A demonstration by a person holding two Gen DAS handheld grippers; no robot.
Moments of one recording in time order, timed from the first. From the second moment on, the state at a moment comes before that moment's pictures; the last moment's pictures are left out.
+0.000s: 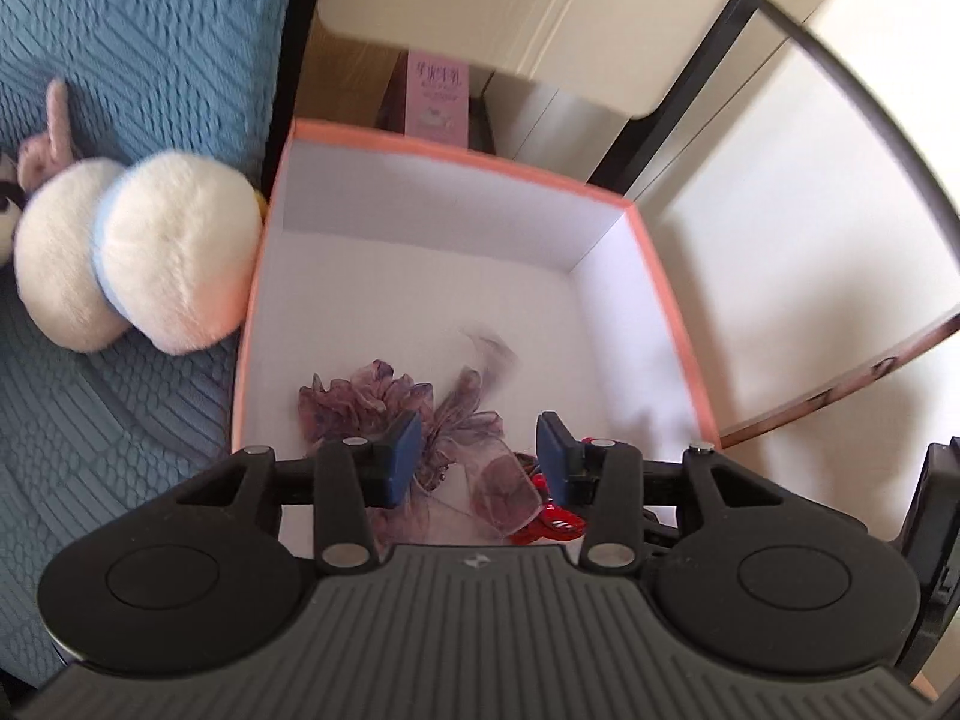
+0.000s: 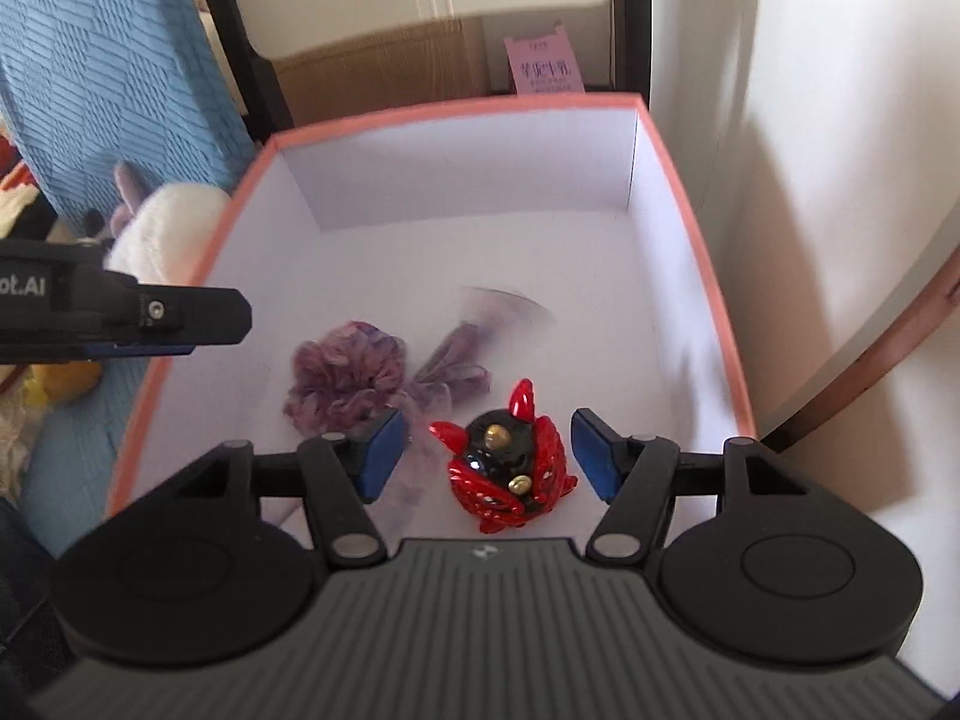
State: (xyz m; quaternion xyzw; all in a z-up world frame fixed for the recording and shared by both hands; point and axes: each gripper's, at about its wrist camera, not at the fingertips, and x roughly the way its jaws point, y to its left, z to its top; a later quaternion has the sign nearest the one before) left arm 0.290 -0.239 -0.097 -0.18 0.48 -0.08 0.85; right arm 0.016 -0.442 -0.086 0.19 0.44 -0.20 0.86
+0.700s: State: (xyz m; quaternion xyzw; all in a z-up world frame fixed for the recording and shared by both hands) left arm 0.182 -0.180 0.011 -0.19 0.38 -0.13 0.90; right arm -0.031 -0.336 0.033 0.16 0.35 -0.23 0.89
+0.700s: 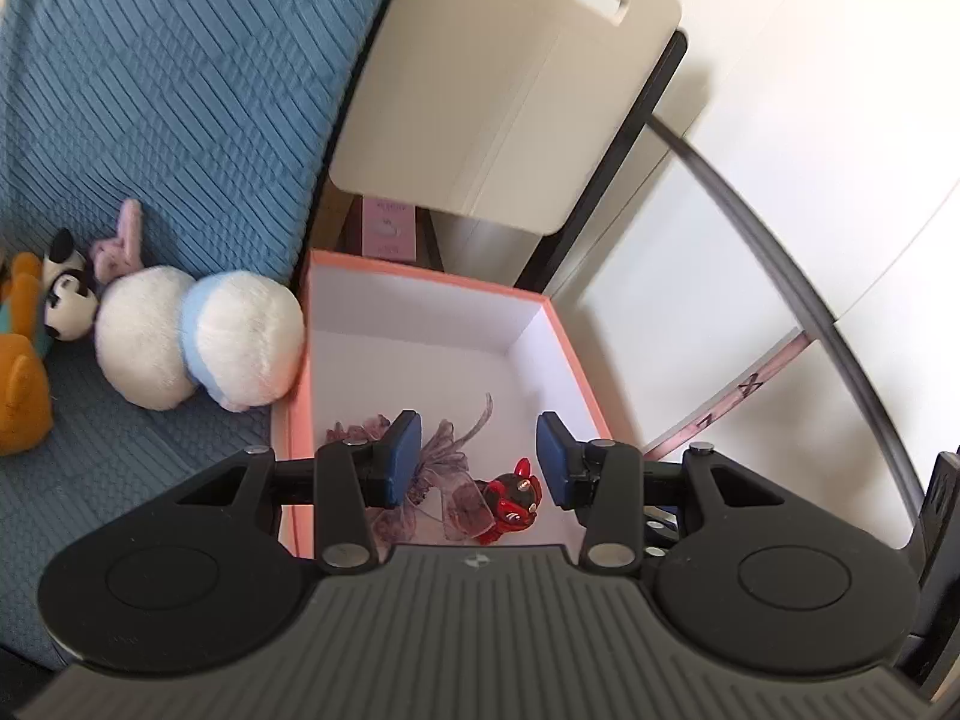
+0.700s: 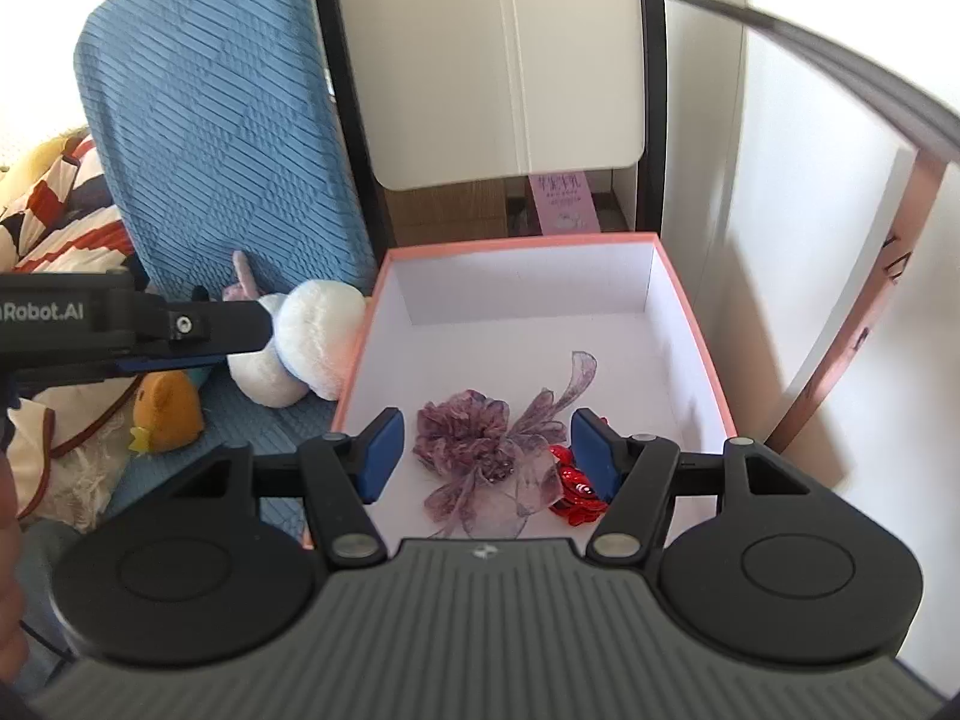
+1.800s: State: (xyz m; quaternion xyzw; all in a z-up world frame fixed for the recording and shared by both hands) left arm 0.057 -0.062 0.011 -0.20 0.29 -0.09 0.93; right arm -0.041 -0.201 0.031 0.13 0.33 -0.22 0.91
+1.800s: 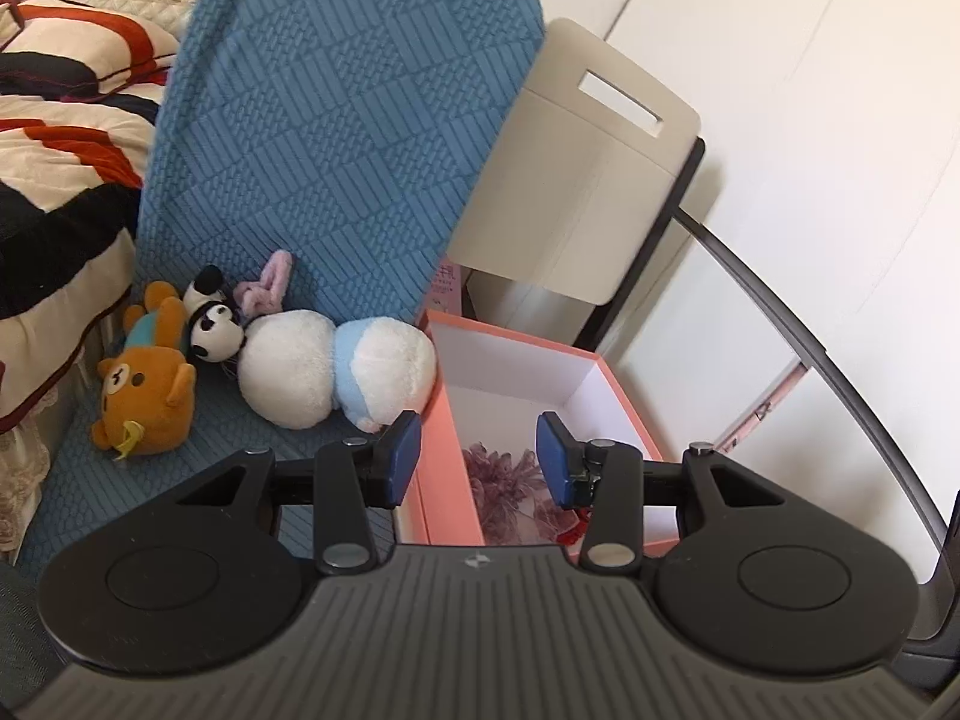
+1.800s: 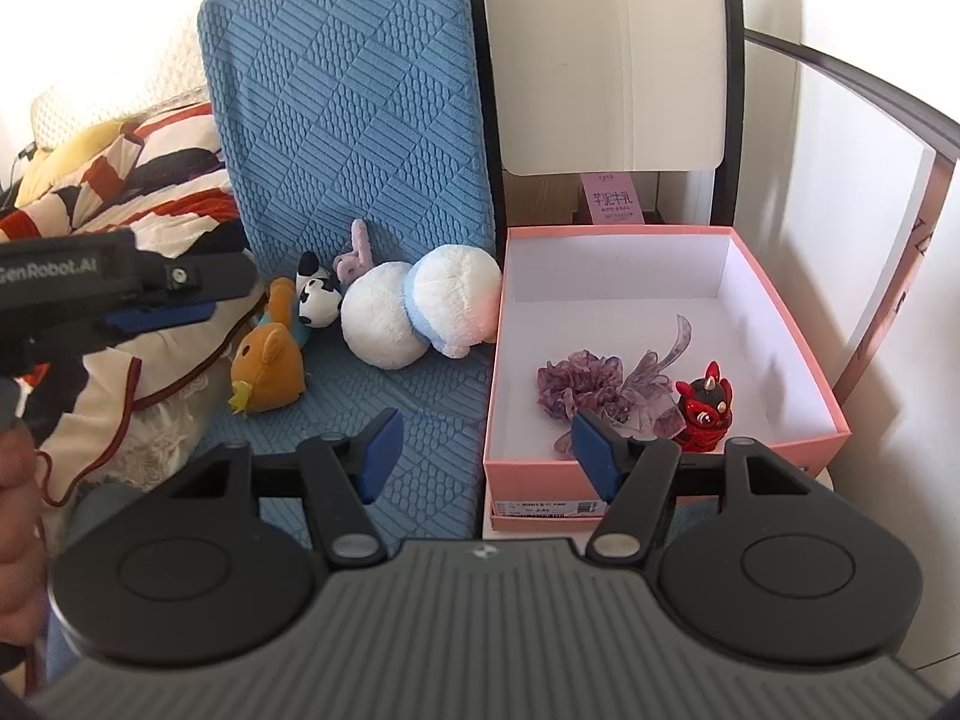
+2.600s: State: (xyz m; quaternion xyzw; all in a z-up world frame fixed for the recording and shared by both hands) left arm 0.115 0.045 -0.078 -0.19 0.31 0.03 0.93; right arm 0.067 -0.184 -0.033 0.04 0.33 -0.14 0.93
